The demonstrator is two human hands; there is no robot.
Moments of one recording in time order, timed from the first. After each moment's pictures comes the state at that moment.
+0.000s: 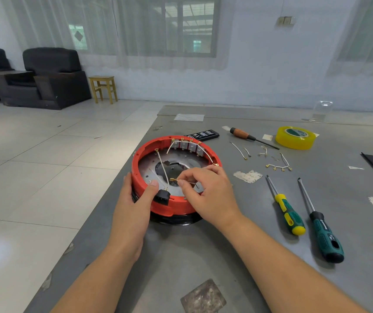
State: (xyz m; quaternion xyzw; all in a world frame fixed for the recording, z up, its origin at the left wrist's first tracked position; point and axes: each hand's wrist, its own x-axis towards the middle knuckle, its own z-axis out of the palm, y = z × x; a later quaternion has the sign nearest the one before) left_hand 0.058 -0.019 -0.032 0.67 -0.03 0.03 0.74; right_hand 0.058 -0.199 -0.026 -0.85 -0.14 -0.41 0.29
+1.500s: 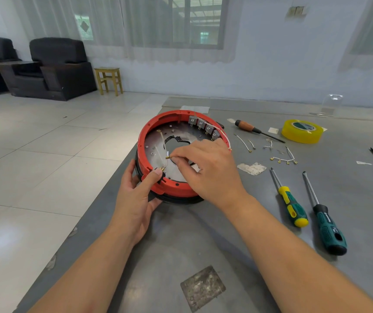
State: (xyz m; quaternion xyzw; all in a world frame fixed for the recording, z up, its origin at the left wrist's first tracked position) left_hand 0.078 -0.021 -0.048 0.50 -0.03 -0.02 0.87; right_hand 0.054 -0.192 0.013 -0.83 -0.22 -0.48 0.19
